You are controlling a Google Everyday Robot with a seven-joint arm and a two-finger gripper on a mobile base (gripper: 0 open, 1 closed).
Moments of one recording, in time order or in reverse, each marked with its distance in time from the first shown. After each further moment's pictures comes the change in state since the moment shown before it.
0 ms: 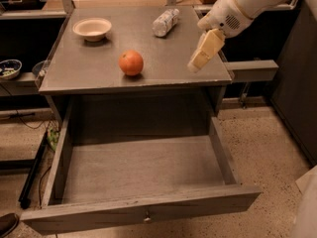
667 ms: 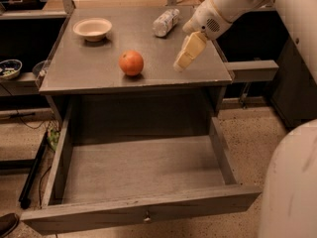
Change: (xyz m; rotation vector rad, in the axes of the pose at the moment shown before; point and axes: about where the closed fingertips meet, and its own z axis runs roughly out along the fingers) arm -0.020 -0.015 0.046 -0.055 -0.022 -0.007
